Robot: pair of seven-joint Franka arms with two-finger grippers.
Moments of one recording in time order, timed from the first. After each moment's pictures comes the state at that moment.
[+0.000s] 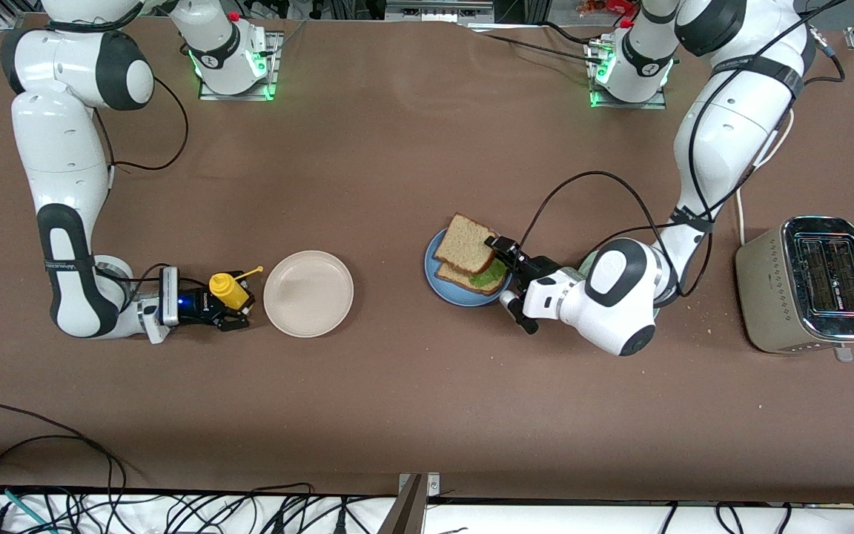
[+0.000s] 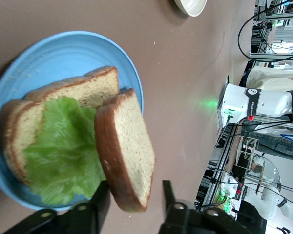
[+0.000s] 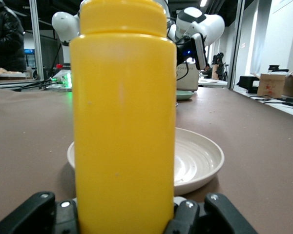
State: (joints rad) left arm 0.03 0.97 -0.49 -1.29 -0.47 1.65 0.47; right arm -0.14 1.17 -0.07 -1.30 1.24 1.41 -2.56
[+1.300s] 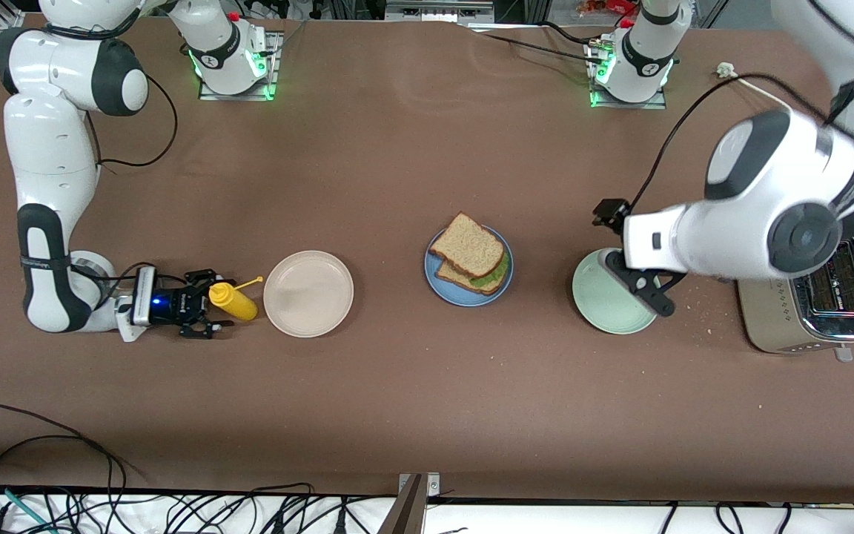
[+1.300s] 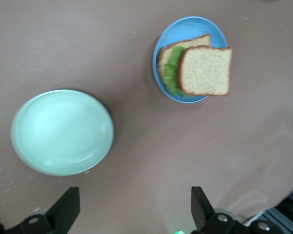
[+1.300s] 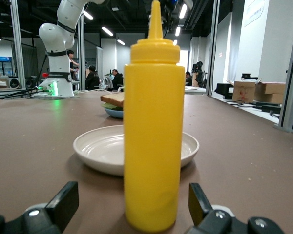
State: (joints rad) left arm 0.08 0.50 -0.44 -1.25 -0.01 1.42 0.32; right arm -0.17 1.19 -0.16 -1.28 1.34 1.32 -2.57
